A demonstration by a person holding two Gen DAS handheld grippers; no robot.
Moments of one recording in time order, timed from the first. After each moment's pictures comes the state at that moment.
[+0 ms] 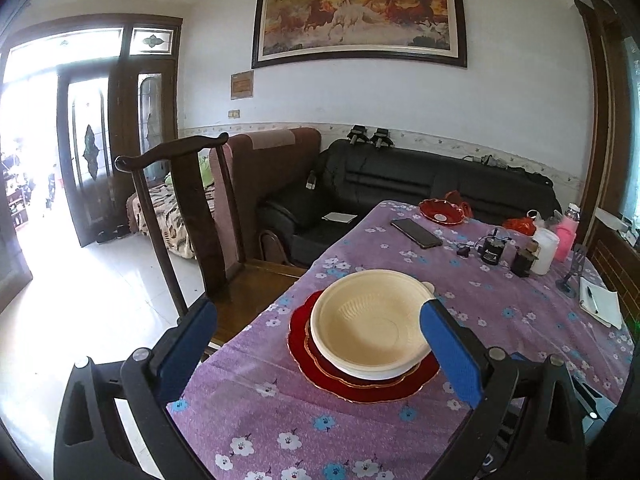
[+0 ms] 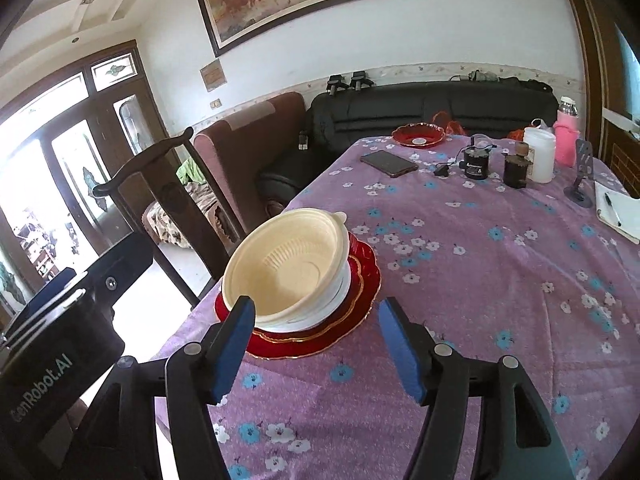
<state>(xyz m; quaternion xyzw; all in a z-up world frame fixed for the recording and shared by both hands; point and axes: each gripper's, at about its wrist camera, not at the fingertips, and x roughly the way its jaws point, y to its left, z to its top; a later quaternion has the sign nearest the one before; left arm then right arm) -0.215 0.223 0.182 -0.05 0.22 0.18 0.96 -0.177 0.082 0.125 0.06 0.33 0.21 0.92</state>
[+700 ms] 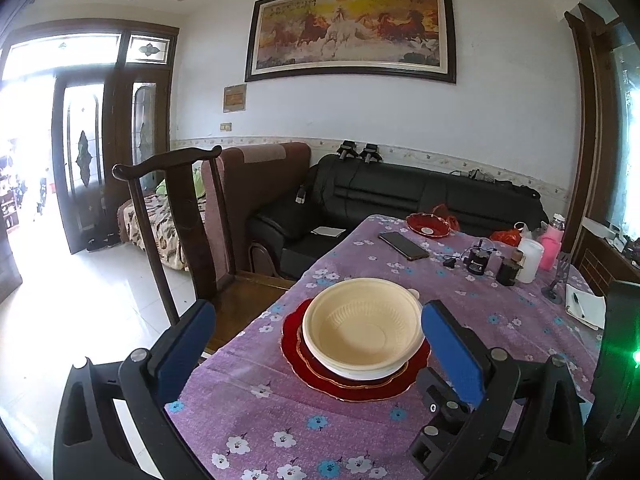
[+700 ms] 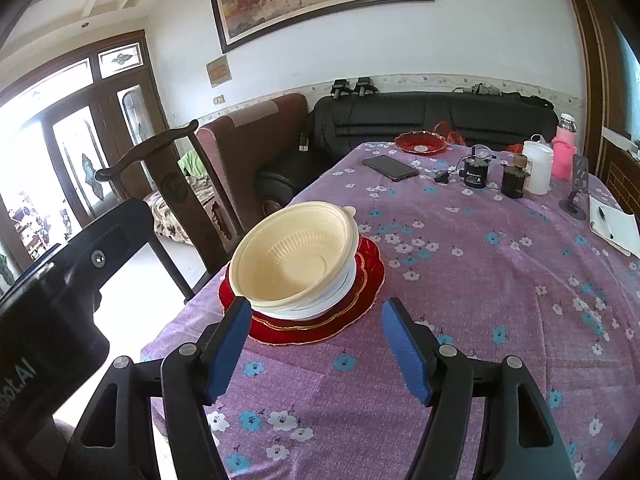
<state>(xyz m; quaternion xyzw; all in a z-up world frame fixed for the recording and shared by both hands) -0.235 0.220 0.183 -0.05 0.19 0.16 0.97 -0.192 0.092 0.122 0.04 0.32 0.21 0.92</state>
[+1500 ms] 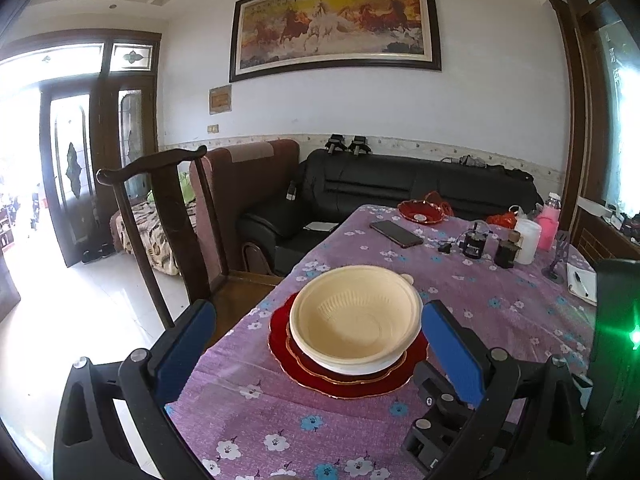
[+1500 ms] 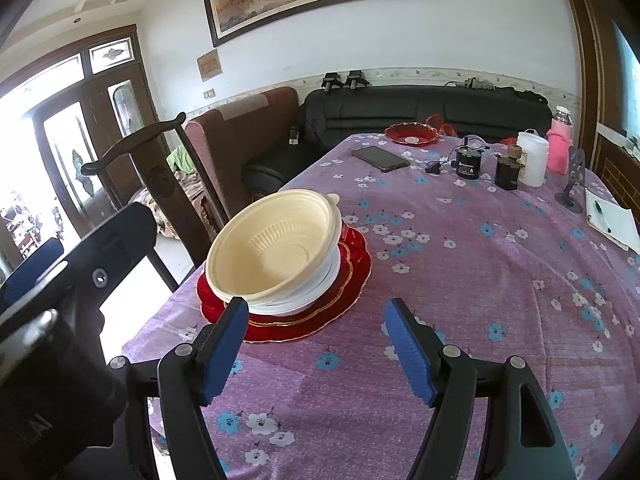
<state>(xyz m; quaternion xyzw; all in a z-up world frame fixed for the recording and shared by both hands) -0.220 0.212 0.165 -0.03 0.20 0.14 0.97 -0.180 0.089 0.106 0.03 0.33 0.19 0.92</state>
